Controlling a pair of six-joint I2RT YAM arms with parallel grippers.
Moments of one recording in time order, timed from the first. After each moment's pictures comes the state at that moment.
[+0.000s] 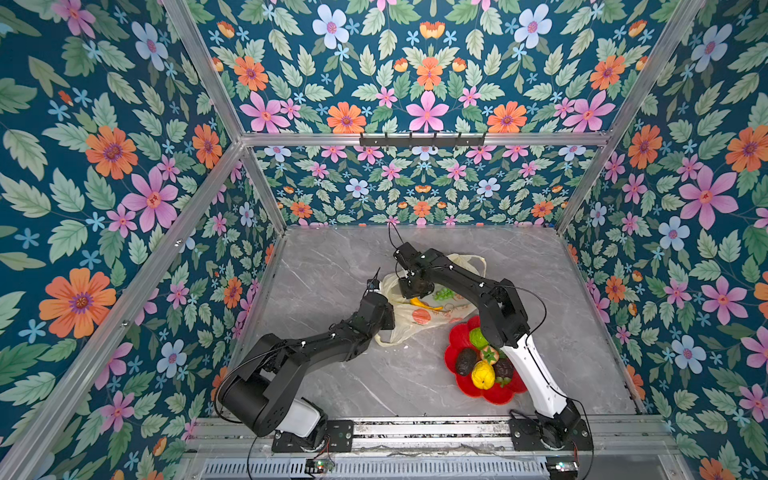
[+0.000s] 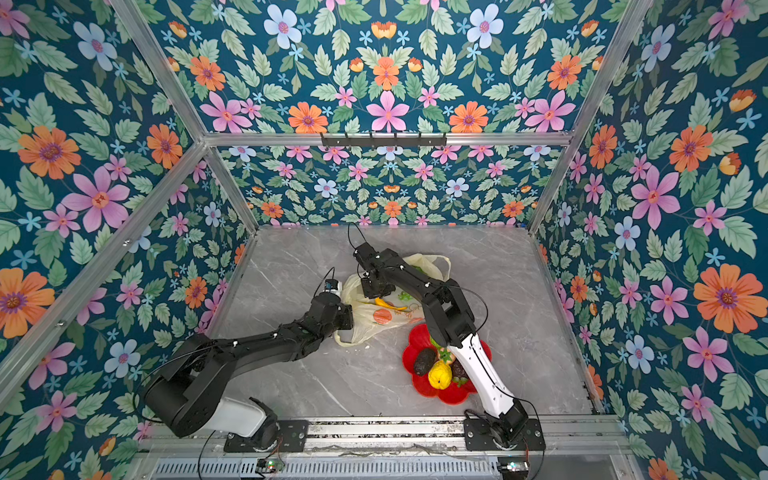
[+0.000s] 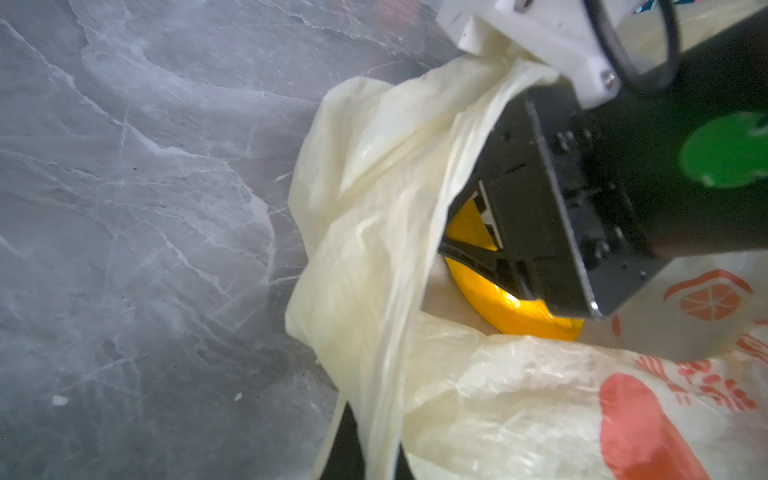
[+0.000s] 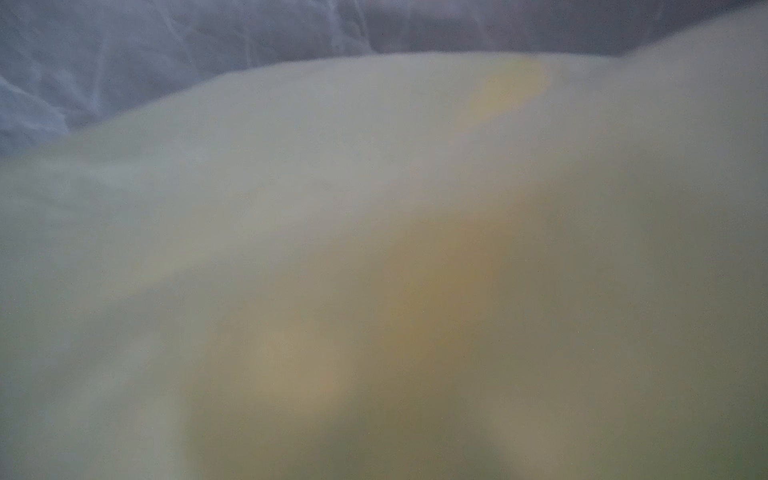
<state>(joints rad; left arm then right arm) -0.63 1.47 0.58 0.22 -0.19 -0.49 0.70 2.46 2.17 -0.97 0.03 0.40</state>
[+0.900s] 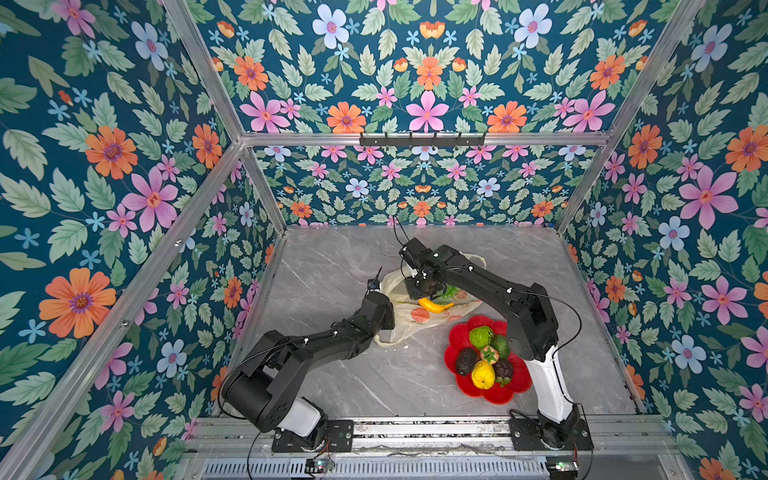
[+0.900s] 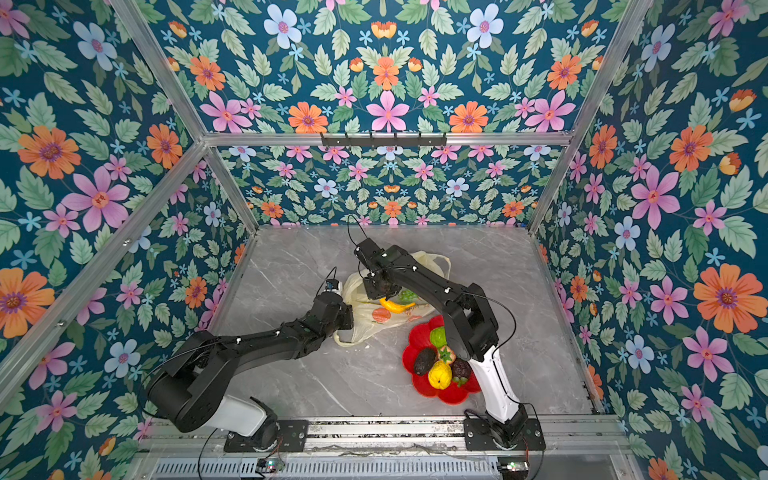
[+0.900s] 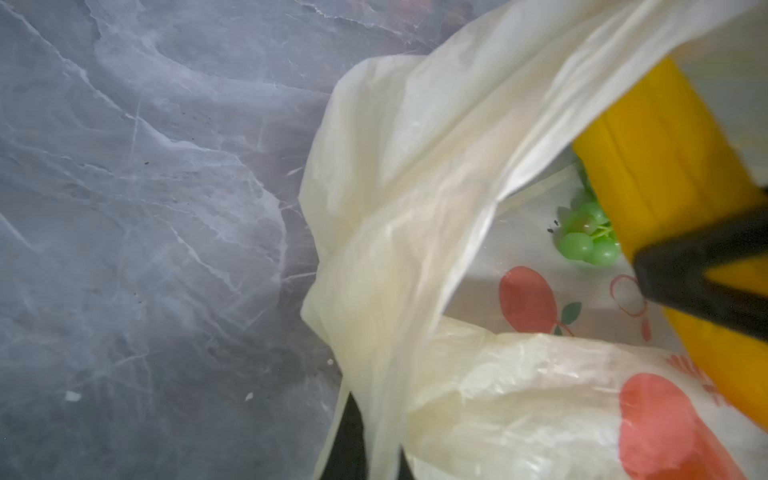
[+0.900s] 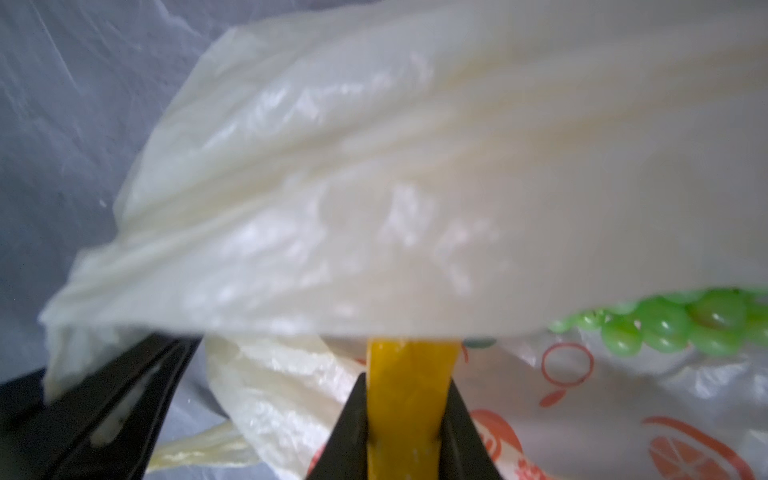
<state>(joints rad) -0.63 1.49 0.60 0.19 -0.22 -0.49 0.74 2.14 1.92 -1.01 0.06 0.37</state>
